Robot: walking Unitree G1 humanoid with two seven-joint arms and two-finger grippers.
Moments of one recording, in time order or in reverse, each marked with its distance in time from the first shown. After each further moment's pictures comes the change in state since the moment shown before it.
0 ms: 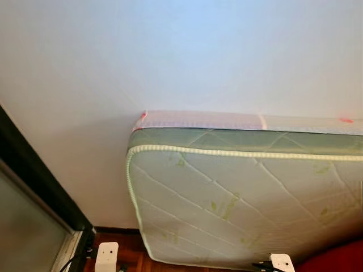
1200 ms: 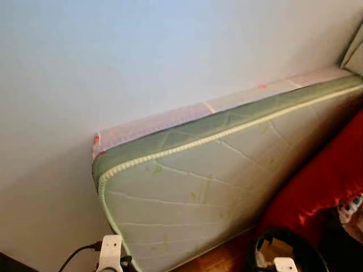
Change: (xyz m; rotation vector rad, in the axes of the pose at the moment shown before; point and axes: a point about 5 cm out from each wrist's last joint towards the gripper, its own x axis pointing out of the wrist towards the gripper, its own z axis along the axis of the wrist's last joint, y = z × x) left arm 0.002 -0.005 0.012 -0.001 -0.043 -0.013; right arm -0.002 -0.005 -0.004 -0.002 0.016 -0.013
